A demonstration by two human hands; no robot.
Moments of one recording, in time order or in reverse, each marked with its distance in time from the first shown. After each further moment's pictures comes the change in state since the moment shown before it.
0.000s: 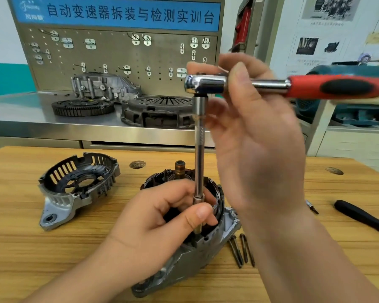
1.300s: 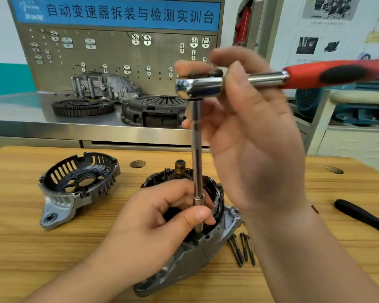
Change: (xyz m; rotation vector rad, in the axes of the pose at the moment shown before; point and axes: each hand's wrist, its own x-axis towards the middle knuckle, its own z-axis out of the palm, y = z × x) left_hand -0.001 0.000 0.000 0.019 0.010 0.021; right_hand 0.002 -0.002 -0.001 0.086 -0.164 -0.002
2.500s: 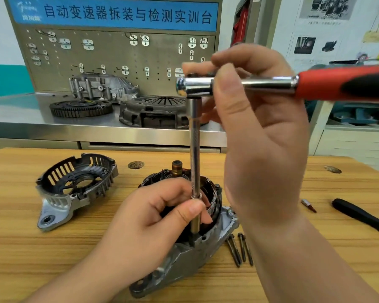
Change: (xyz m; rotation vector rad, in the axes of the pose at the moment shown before) left_hand 0.002 -0.002 0.000 0.089 0.043 0.036; right_hand -0.004 0.002 0.003 -0.316 0.073 -0.250
